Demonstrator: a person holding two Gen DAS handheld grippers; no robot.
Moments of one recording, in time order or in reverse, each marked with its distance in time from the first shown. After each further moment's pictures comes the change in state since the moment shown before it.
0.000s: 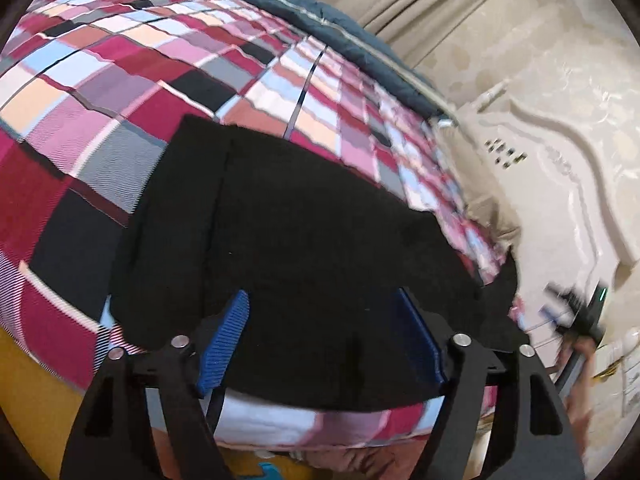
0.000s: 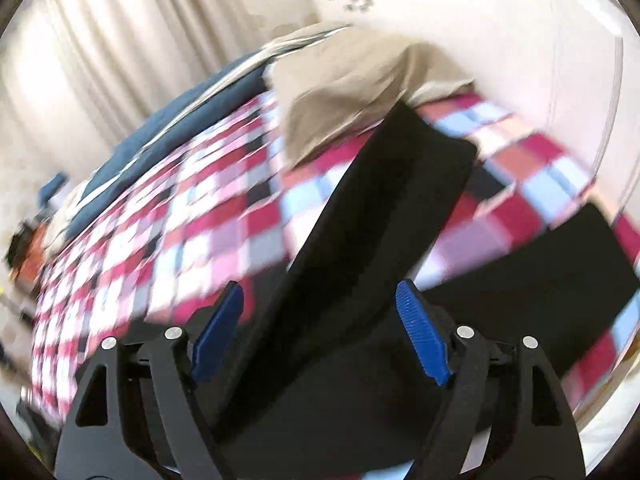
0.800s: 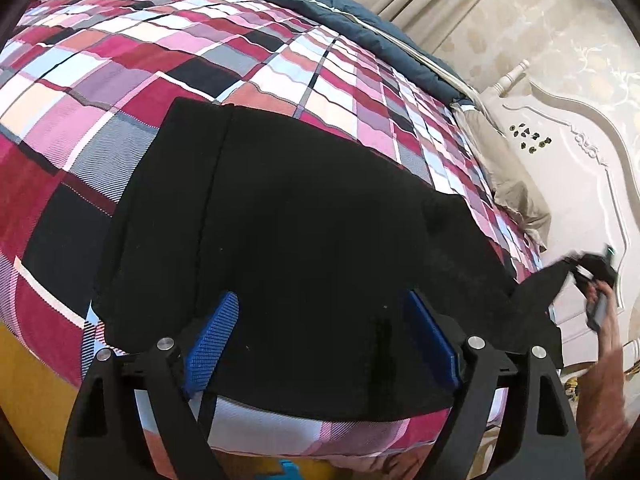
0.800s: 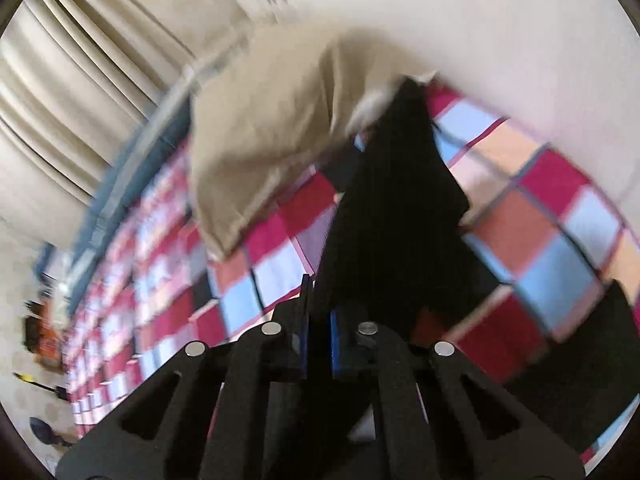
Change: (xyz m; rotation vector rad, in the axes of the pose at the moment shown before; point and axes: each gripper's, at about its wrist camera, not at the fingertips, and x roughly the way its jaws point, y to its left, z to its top) left arm 0.016 -0.013 -0.006 0.012 0.012 0.094; right arm 0.046 -0.126 0.101 0.236 0.025 0.079
